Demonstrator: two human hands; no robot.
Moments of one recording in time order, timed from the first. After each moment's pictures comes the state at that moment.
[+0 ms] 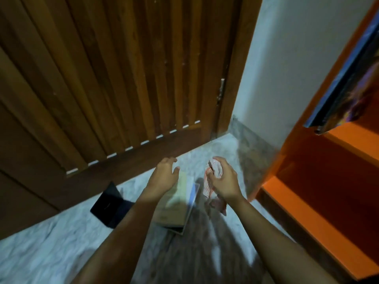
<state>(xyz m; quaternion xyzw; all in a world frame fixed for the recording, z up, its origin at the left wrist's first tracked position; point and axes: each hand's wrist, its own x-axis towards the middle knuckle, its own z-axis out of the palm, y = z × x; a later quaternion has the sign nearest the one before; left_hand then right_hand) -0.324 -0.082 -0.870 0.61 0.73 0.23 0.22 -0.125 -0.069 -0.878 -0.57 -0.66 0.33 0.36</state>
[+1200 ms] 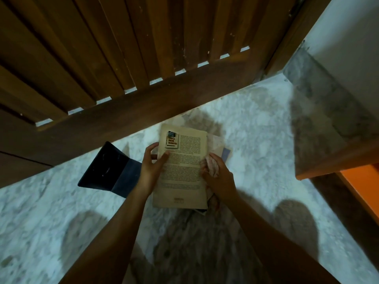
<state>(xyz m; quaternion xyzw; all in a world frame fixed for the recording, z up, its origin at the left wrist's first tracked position) -0.415 -0.074 -1.070 0.25 0.72 0.45 0.47 -0.209 -0.043 -1.066 -0.58 -0.59 0.52 0.22</state>
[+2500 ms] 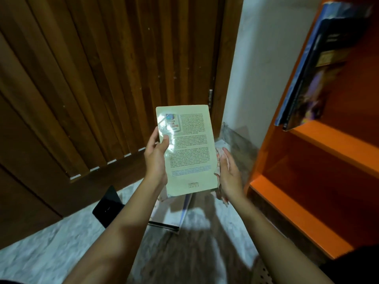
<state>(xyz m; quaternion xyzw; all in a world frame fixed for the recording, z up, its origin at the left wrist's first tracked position) -0.275 -0.133 -0.755 0.27 0.45 0.70 0.48 -0.096 -0.120 -0.812 -0.51 -0.53 0.44 0.51</state>
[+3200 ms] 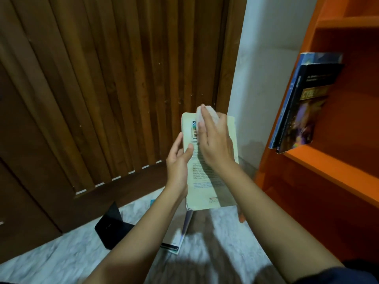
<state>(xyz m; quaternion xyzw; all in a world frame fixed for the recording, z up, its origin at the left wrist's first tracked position) -0.235 -0.150 -0.709 0.34 0.39 0.69 0.50 -0.145 -0.097 -0.674 -0.45 -0.76 0.03 0.47</state>
